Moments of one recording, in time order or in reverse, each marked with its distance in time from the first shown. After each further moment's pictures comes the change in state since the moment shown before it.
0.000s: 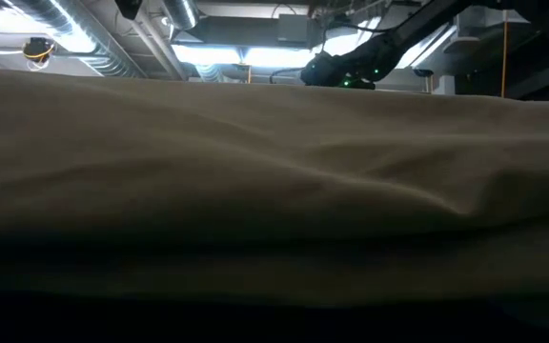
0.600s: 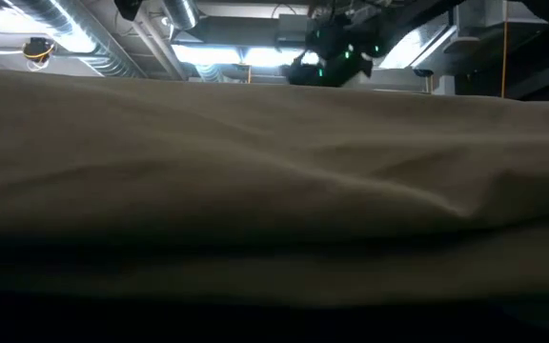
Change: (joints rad) left arm 0.000 0.000 0.000 -0.012 -0.001 0.000; right arm 0.000 -0.052 0.137 0.036 -0.168 -0.055
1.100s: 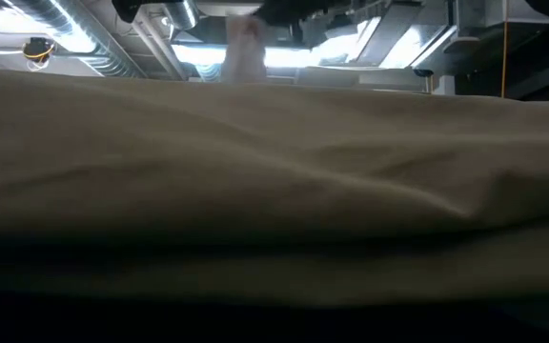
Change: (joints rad) left arm 0.000 0.000 0.000 -0.028 0.000 0.000; right arm 0.142 -0.001 0.463 -0.262 -0.155 -0.136
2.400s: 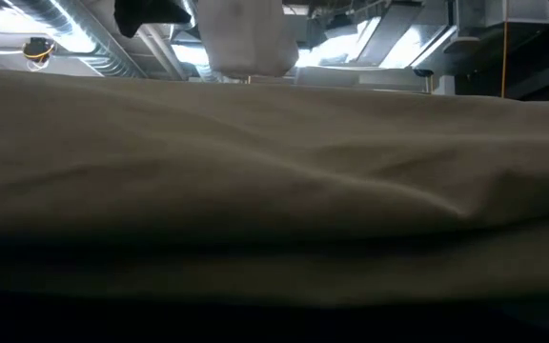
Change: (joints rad) left arm 0.000 0.076 0.000 -0.004 0.018 -0.179; right arm 0.351 0.000 0.280 -0.449 0.004 -0.077
